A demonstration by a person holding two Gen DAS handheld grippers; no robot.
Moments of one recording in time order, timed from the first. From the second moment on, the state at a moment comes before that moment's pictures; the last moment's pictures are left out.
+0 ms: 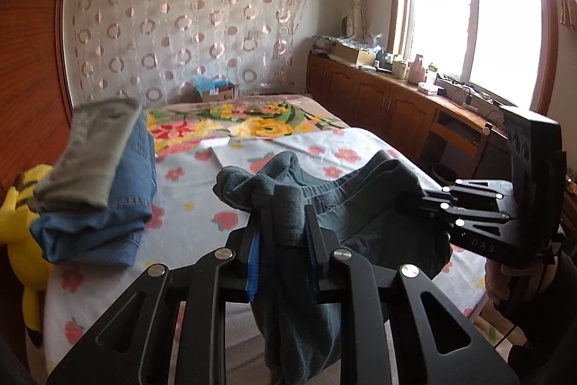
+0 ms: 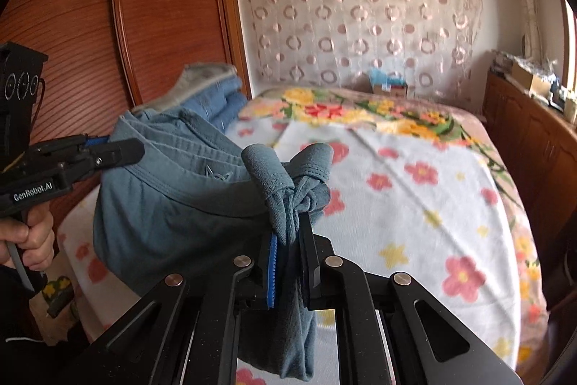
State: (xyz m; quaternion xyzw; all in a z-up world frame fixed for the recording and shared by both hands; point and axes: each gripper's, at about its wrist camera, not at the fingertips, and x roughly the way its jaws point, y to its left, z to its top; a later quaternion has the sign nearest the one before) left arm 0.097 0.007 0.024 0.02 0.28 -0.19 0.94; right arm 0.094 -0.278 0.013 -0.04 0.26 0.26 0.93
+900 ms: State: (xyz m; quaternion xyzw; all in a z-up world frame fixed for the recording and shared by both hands) left arm 0.126 0.036 0.059 0.02 0.26 -0.16 0.95; right arm 0.119 -0.260 0.038 -0.09 0.23 0.28 0.93
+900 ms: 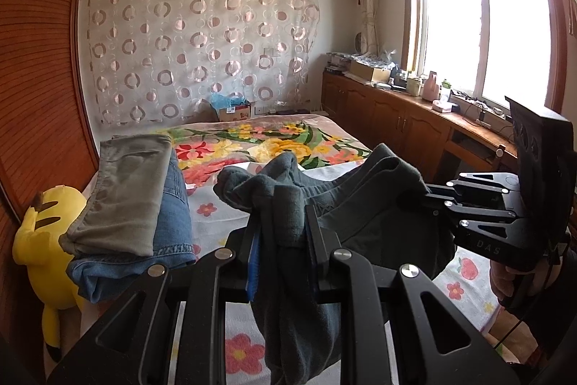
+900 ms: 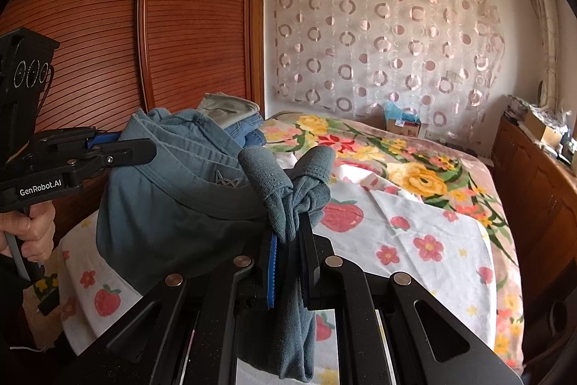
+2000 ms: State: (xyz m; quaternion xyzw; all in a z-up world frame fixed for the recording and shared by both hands) left arm 0.175 0.101 0.105 0.00 0.21 -0.08 0.97; right arm 0.250 -0.206 0.085 -0.13 0.18 0.35 0.91
